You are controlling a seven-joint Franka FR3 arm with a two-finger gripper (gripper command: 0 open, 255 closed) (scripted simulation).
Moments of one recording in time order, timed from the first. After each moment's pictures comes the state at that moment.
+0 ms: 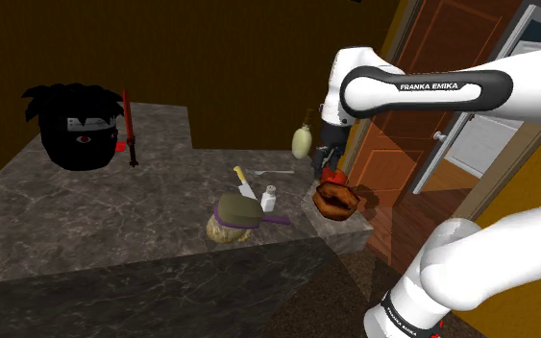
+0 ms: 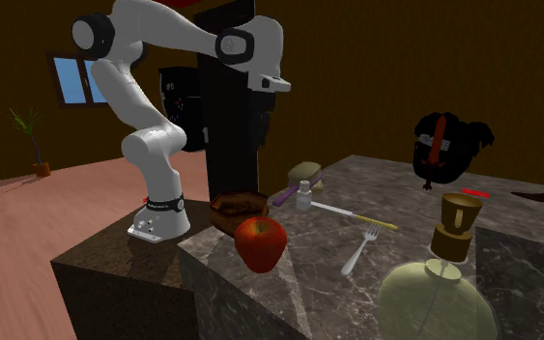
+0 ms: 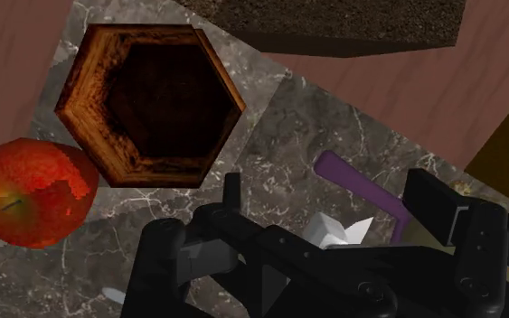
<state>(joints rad) 0.05 -0.56 -0.03 -2.43 -0.07 1.78 -0.03</state>
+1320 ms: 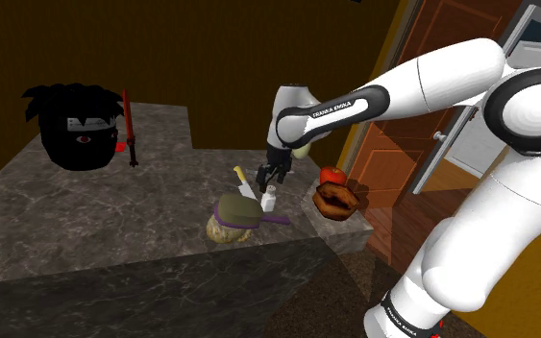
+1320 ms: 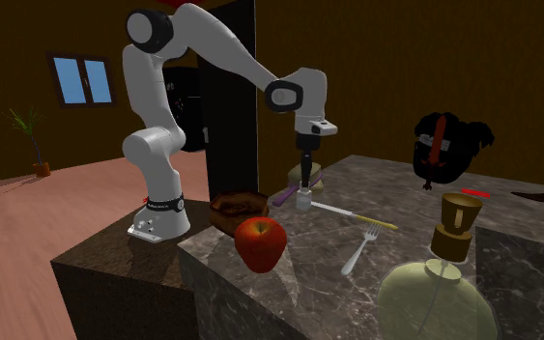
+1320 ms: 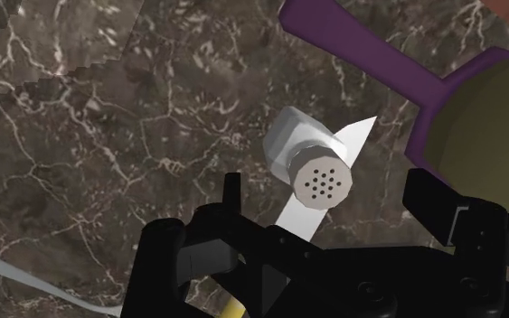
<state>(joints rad) 0.10 -0.06 0.01 -2.28 0.01 2.20 0.01</state>
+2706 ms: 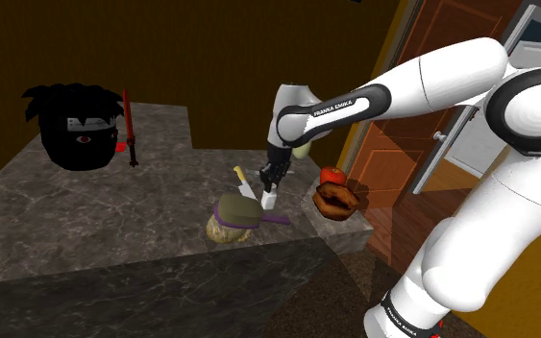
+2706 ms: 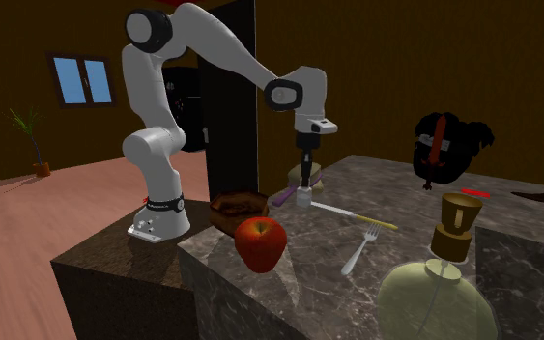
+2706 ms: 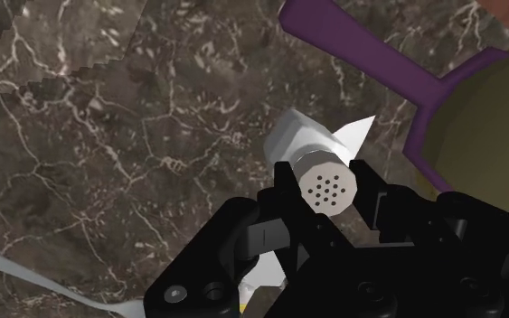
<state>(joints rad) 0.10 -0.06 0.01 -2.28 0.01 2.19 0.01</state>
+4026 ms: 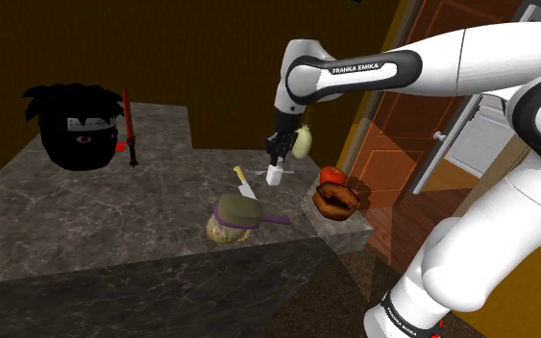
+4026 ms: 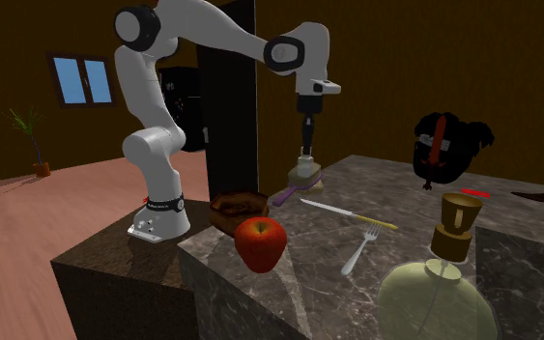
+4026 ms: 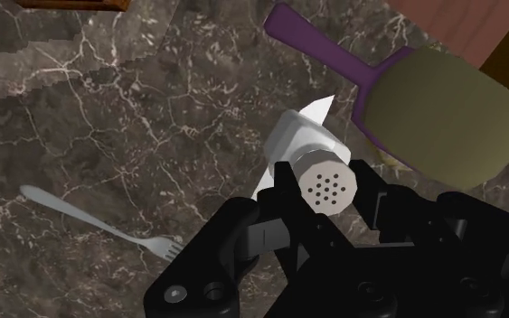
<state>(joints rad) 0.10 -0.16 0.01 -2.10 0.01 1.92 0.01</state>
